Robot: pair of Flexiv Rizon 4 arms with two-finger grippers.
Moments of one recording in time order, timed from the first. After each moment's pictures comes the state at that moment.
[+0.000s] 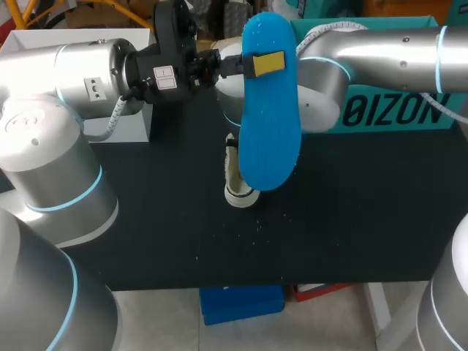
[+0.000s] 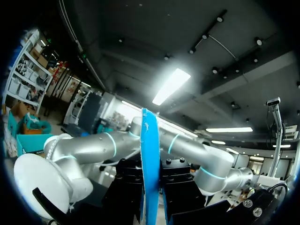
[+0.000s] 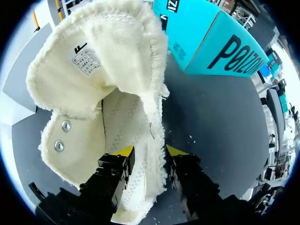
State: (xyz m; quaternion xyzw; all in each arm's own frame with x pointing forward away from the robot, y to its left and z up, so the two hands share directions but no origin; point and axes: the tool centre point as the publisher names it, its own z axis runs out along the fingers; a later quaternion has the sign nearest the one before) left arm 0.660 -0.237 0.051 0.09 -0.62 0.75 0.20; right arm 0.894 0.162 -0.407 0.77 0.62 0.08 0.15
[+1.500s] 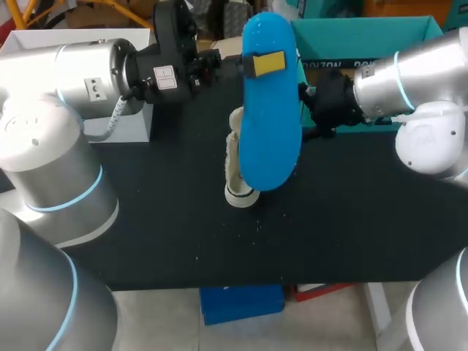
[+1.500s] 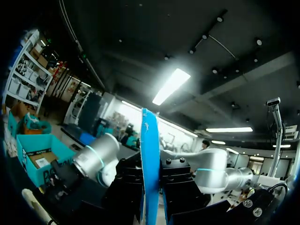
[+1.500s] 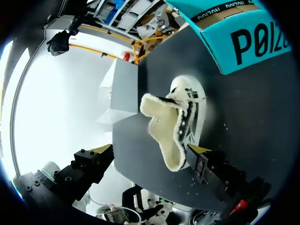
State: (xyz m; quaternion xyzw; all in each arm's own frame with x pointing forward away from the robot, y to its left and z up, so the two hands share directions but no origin) left arm 0.660 -0.237 0.051 0.09 -0.62 0.75 0.20; right arm 0.867 0.145 -0.260 0.69 0.57 0.39 -0.23
